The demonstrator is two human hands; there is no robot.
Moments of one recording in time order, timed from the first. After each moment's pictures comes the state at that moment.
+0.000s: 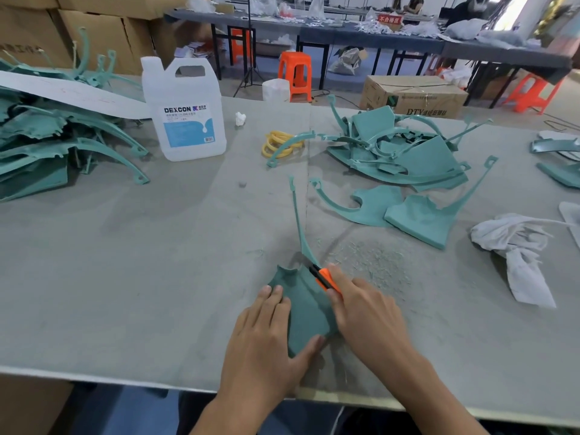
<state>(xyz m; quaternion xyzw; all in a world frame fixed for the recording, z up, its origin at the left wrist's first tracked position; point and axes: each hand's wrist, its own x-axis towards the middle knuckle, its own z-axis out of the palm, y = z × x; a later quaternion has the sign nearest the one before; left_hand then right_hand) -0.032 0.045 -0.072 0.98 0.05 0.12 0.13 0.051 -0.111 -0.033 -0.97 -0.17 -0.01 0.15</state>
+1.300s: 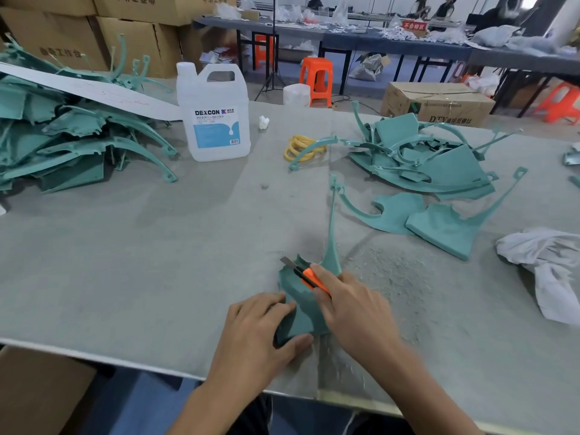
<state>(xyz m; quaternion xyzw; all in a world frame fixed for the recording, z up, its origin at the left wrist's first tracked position) -0.037 0.092 -0.086 0.95 0.01 0.21 0.21 0.052 -0.074 -0.033 -0.96 -0.24 0.00 0.17</state>
